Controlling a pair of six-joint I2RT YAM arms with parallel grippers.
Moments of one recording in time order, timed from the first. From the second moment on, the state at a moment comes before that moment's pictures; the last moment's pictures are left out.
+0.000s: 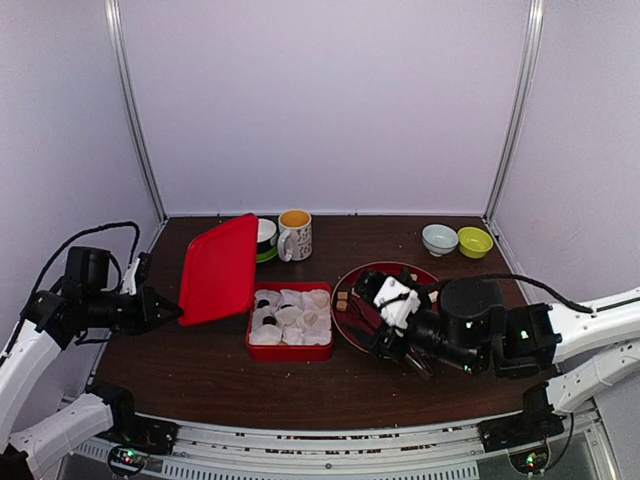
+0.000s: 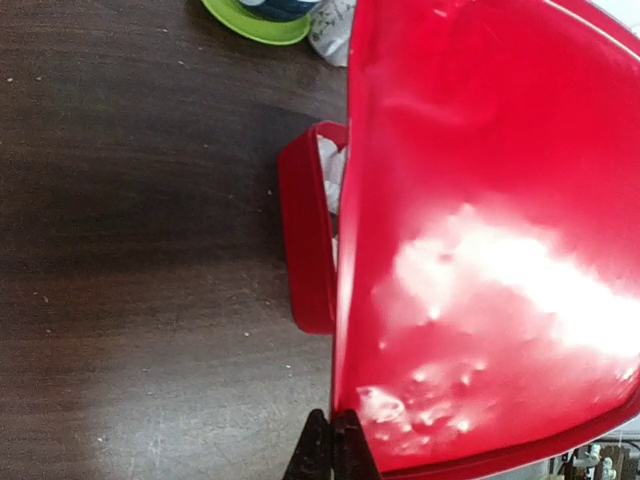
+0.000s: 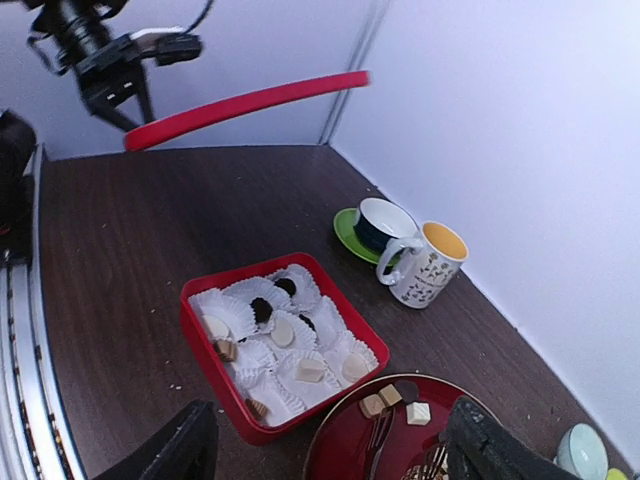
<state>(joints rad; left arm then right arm) -0.19 0.63 0.66 -0.77 0.50 -0.53 1.35 1.13 0.78 0.09 0.51 -0.21</state>
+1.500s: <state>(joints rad) -0.77 0.93 0.74 -0.73 0.34 -0.58 1.68 1.62 0.85 0.57 1.00 -1.43</state>
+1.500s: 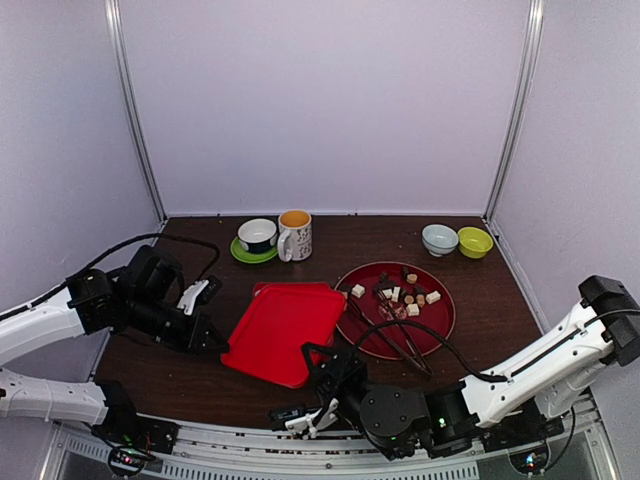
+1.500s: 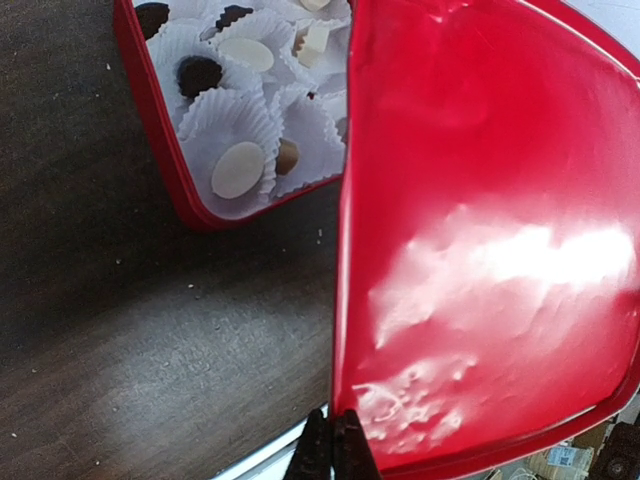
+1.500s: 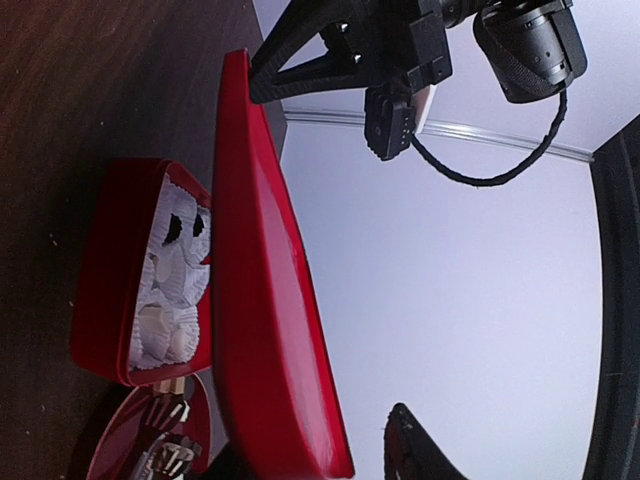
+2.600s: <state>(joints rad) -0.77 0.54 0.90 -0.67 0.20 -0.52 1.65 1.46 1.01 0.09 0.83 -1.05</state>
